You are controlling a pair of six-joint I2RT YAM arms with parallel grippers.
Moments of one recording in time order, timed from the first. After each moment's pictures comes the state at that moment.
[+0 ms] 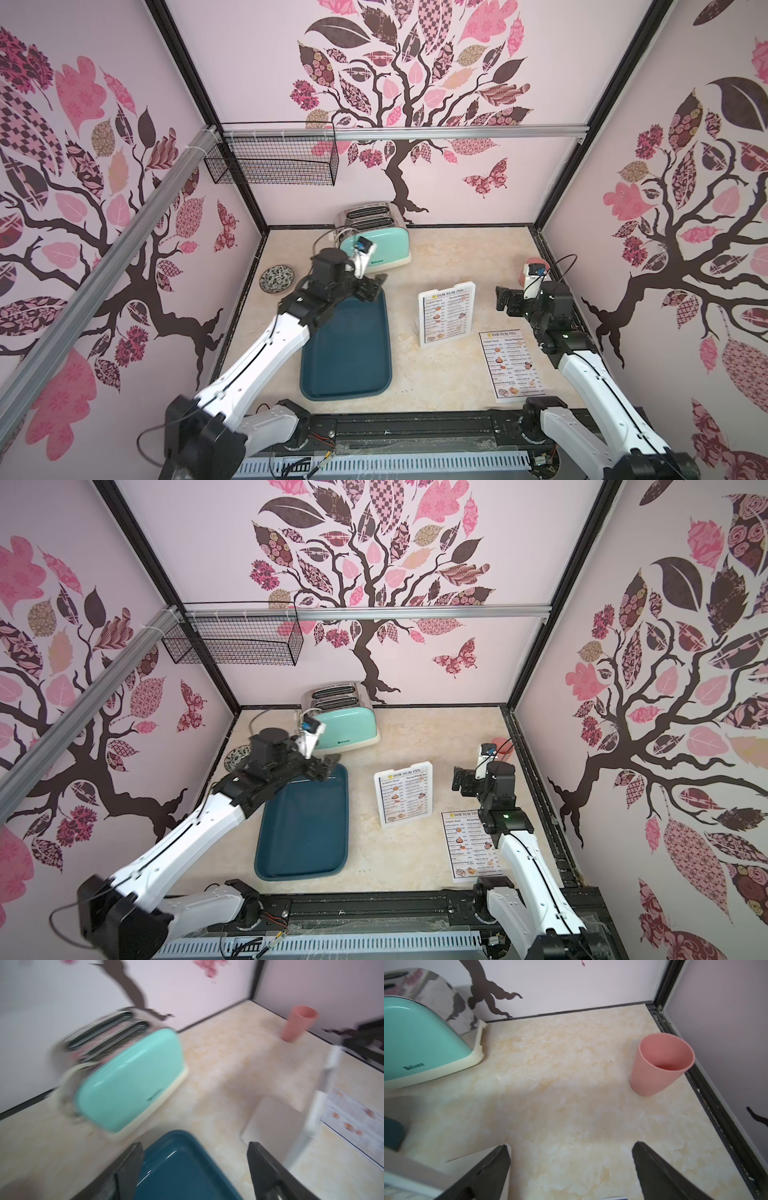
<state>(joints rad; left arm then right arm) -0.40 1.08 0.97 -0.30 -0.02 0.03 0.01 0.91 0.51 -0.10 0.00 0.10</state>
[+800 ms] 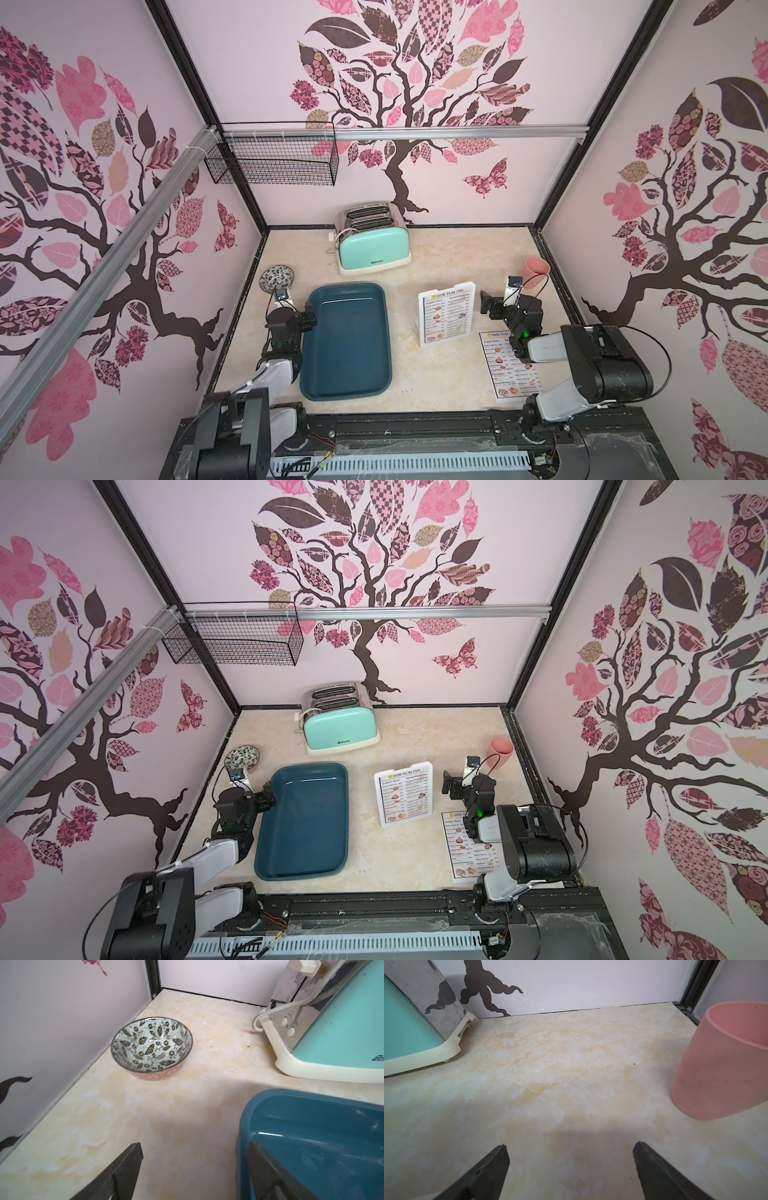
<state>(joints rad) 0.07 1.24 0.27 0.56 -0.11 -0.11 0.00 1.55 0.28 0.95 -0.07 0.08</state>
